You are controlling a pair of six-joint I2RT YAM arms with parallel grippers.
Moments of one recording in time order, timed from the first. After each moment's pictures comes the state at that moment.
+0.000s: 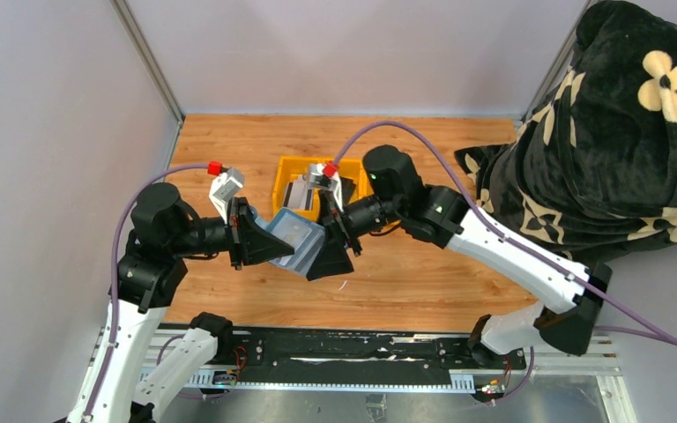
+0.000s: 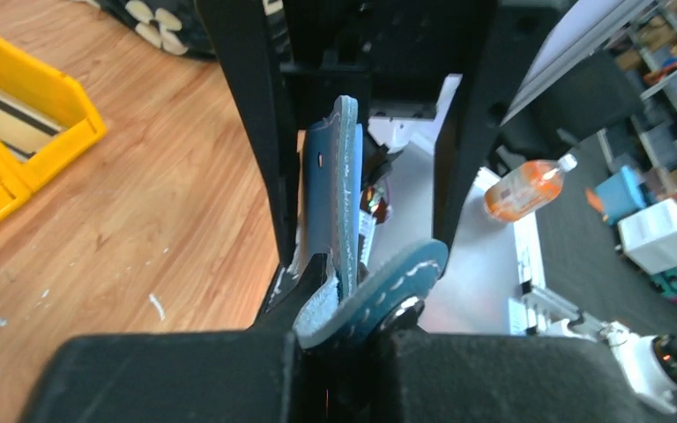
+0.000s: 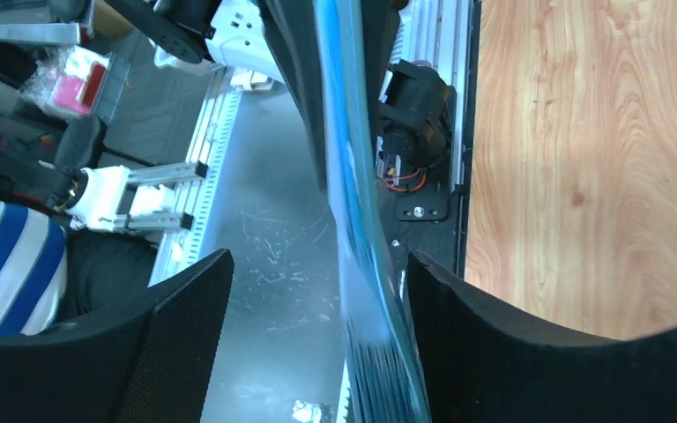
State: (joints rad) left arm -0.29 0.70 1.07 -0.58 1.09 -0.34; right arm 0.99 1.42 1.55 -0.55 -0.88 0.18
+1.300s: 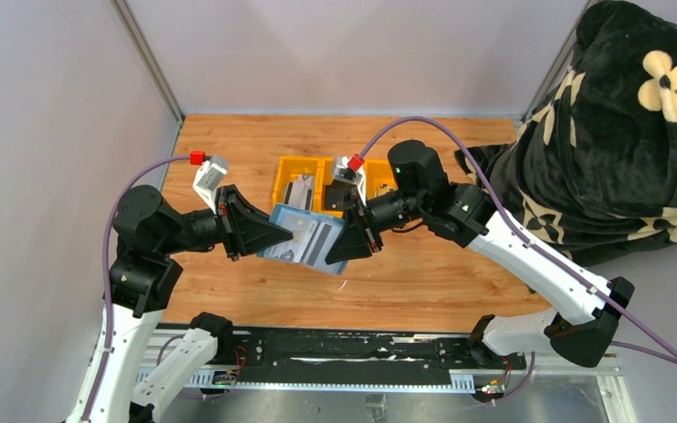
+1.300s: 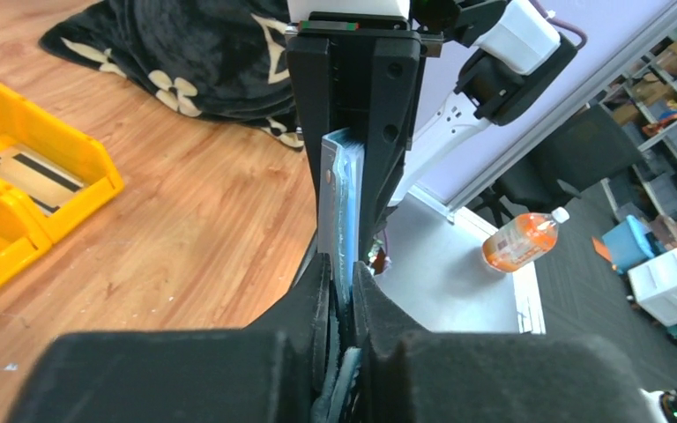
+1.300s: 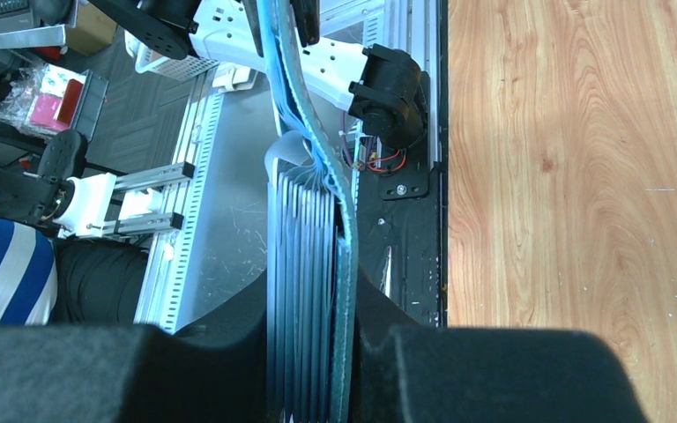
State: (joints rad) left arm -0.29 0.68 1.10 -0.39 1.01 -0.53; right arm 0.90 1.27 1.43 -0.56 -0.89 0.17
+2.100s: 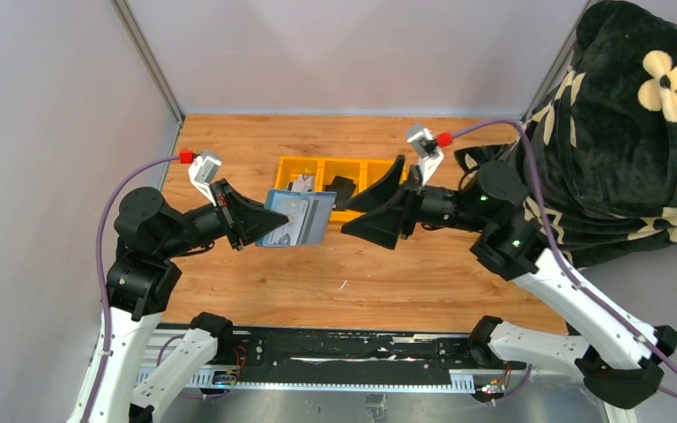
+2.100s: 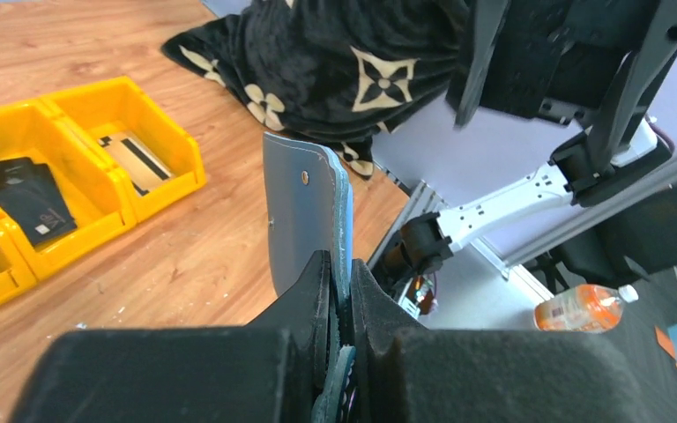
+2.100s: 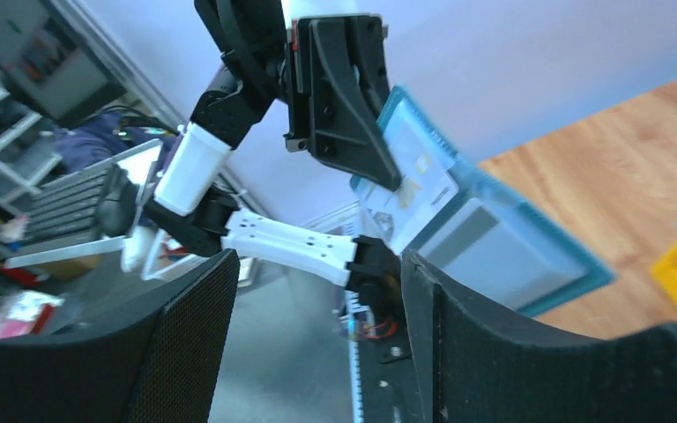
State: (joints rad) left arm -0.29 0.67 1.10 -0.45 0.80 -0.52; right arm 0.83 0.98 1.25 -0.10 -0.60 0.54
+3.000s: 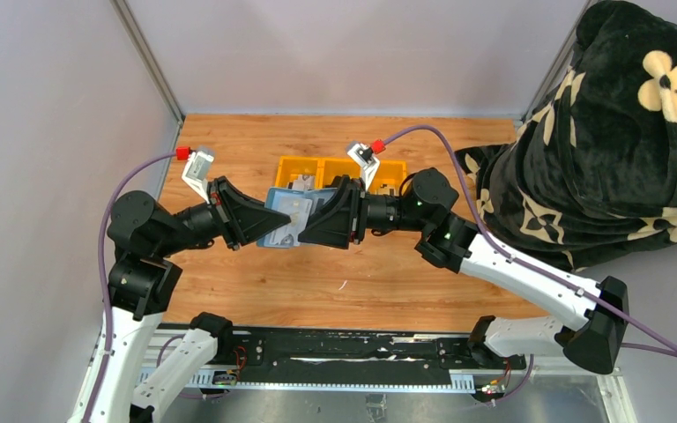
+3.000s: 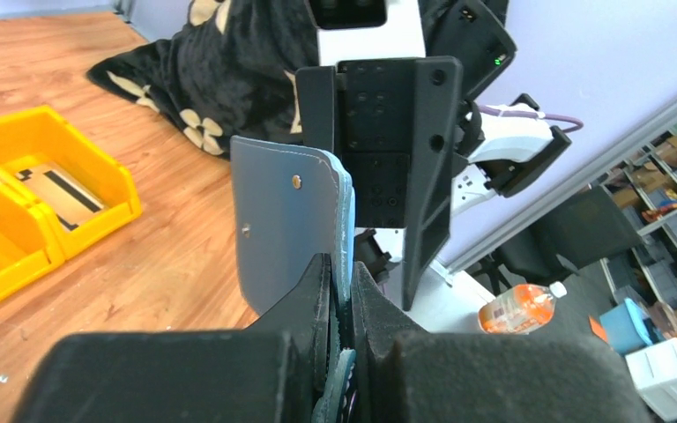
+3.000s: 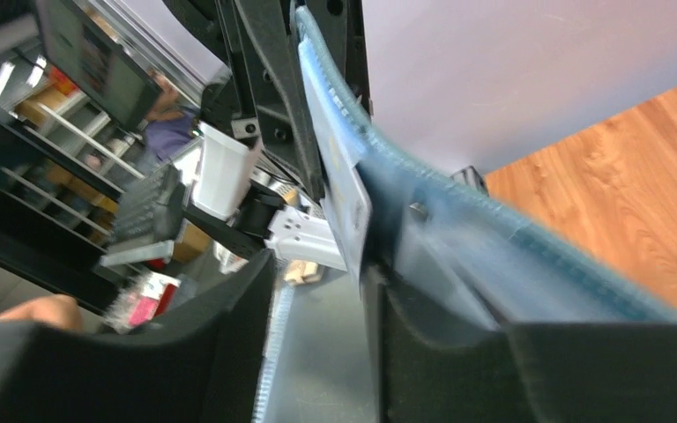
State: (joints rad) left arm -0.29 0.67 1.08 -0.29 0.87 -0.69; right arm 0.98 1.20 1.10 0.31 -0.62 0.79
